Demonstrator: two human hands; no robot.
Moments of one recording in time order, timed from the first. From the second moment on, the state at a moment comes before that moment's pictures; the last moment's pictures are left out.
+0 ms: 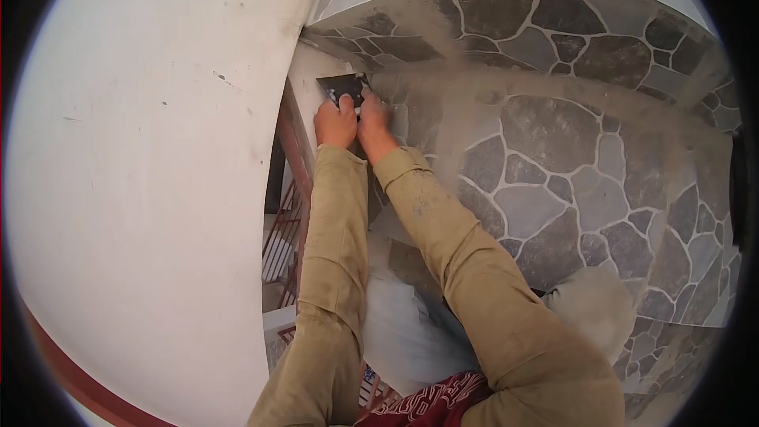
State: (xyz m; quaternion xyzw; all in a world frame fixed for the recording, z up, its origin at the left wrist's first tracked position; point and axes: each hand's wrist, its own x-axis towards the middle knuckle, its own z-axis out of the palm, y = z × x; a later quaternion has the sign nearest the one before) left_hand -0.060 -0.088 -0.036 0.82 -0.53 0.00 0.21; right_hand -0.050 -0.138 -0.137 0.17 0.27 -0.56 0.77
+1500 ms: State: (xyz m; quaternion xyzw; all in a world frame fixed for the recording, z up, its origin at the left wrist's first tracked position) left_hand -0.083 -0.095 -0.032 0.84 -0.49 0.04 0.23; right_hand -0.062 -0.152 -0.129 -0.10 0.47 -0.55 0.69
